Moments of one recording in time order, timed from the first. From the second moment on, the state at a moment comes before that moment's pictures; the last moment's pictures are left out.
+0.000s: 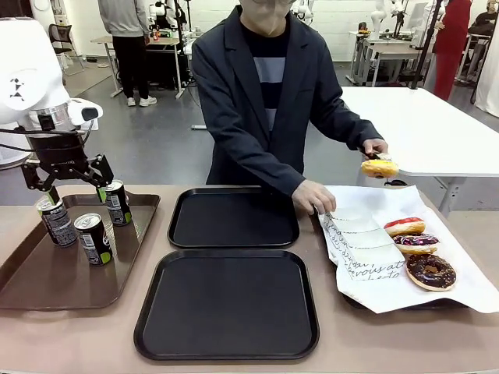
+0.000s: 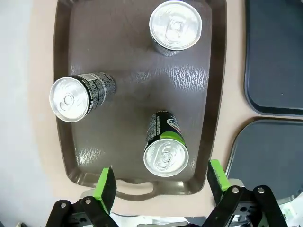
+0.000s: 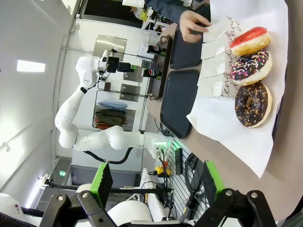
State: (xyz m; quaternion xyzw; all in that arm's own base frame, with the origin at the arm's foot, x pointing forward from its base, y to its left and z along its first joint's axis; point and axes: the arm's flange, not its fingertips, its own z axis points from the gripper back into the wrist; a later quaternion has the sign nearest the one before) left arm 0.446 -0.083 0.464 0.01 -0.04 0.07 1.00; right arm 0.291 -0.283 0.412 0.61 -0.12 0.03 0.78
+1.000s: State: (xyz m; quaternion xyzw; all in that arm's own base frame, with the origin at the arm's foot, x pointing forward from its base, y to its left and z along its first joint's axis) left arm 0.445 -0.090 0.462 0.01 -0.04 0.05 1.00; right arm 0.291 -0.283 0.412 0.61 -0.12 0.03 0.78
